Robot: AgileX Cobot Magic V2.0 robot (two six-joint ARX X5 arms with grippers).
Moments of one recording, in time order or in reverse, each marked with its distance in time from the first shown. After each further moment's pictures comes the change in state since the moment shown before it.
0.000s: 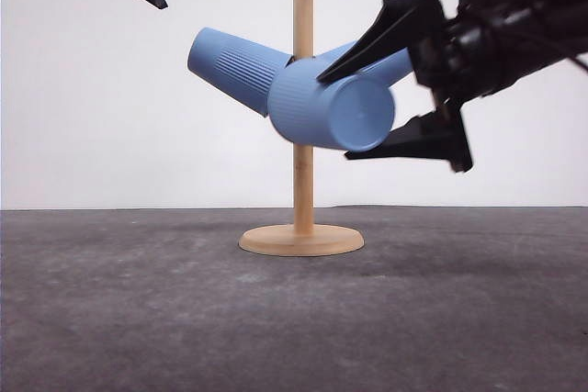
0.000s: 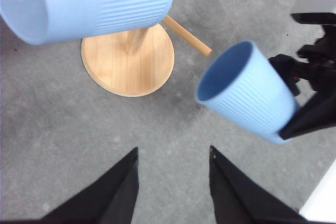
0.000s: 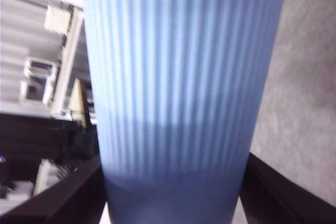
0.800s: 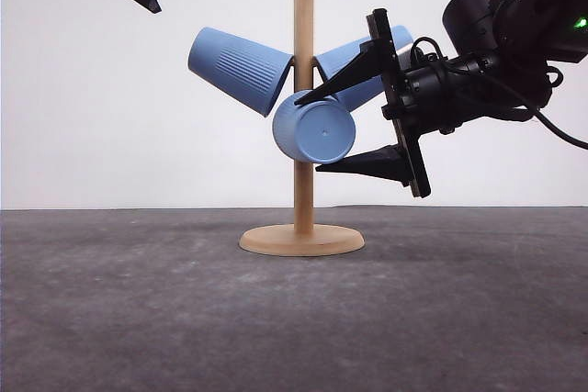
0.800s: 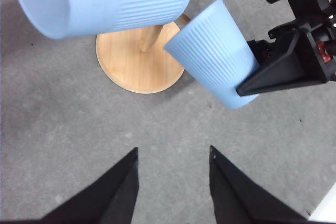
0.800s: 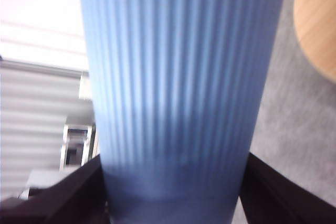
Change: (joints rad) left_arx 0.000 0.000 0.000 0.000 -0.050 -0.011; right_arx -0.013 0.167 0.001 0.537 0.063 0.486
